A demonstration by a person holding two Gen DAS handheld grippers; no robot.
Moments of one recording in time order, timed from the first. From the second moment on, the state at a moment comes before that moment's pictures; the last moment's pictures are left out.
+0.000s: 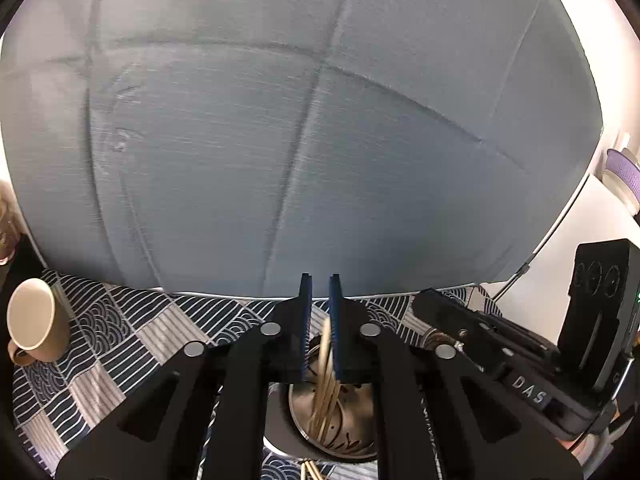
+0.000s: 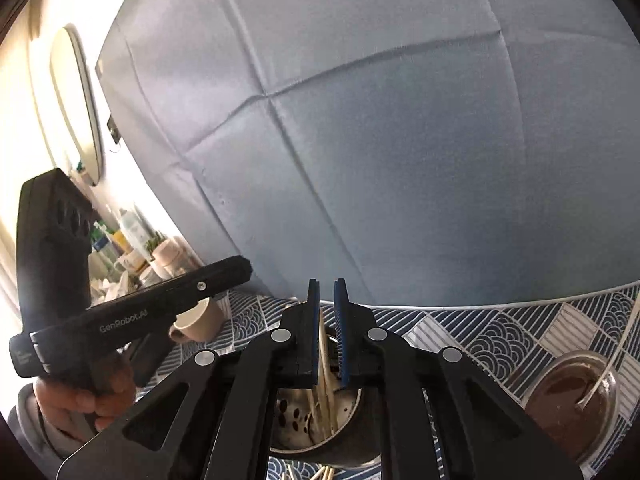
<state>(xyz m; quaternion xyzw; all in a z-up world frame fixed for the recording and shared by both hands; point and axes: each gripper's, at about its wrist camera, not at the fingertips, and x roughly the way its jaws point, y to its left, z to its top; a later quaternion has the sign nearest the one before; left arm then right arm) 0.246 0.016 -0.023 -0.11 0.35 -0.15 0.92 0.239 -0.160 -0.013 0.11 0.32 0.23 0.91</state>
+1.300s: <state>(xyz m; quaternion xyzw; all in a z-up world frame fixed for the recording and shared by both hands) 0.176 0.054 -0.103 -0.06 0.49 -0.05 0.87 0.160 -0.174 -0.024 0.03 0.37 0.18 0.91</state>
